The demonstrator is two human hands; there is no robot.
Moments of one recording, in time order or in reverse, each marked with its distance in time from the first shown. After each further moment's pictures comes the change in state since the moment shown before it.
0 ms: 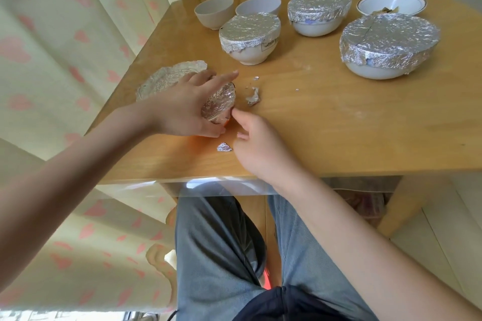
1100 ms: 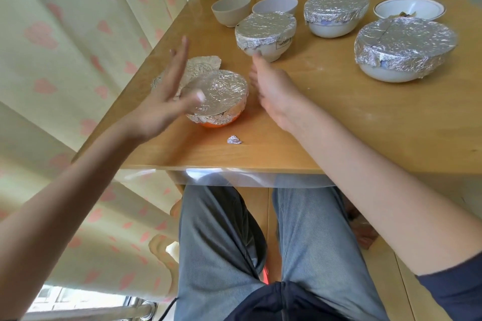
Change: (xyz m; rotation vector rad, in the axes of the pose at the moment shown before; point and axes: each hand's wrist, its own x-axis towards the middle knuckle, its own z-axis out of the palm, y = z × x) left_hand -0.038 -0.029 0.021 -0.619 0.383 0.026; right_hand 0.097 -0.005 -0.014 0.303 0.066 0.175
